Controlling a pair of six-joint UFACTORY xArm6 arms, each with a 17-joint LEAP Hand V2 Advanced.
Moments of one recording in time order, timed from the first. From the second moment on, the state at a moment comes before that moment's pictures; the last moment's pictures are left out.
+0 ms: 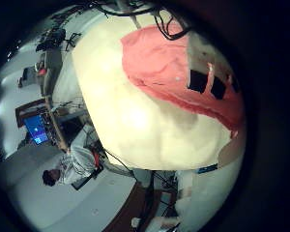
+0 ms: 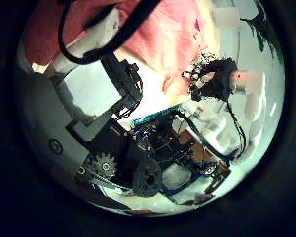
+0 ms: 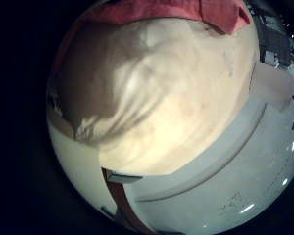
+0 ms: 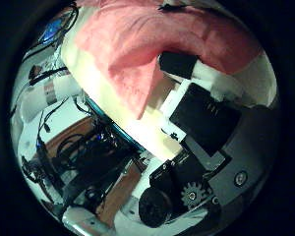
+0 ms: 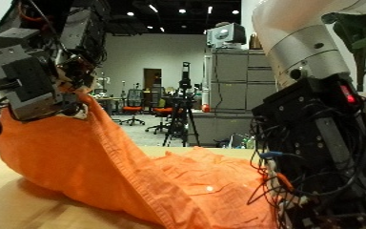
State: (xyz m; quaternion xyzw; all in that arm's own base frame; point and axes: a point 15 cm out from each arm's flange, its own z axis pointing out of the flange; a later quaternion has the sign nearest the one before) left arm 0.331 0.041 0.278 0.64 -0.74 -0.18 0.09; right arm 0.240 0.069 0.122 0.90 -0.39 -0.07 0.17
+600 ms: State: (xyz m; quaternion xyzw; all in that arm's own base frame) left arm 0.324 0.043 0.281 0.64 -0.74 -0.18 0.08; right arm 0.289 0.048 0.178 0.88 -0.46 0.01 0.06
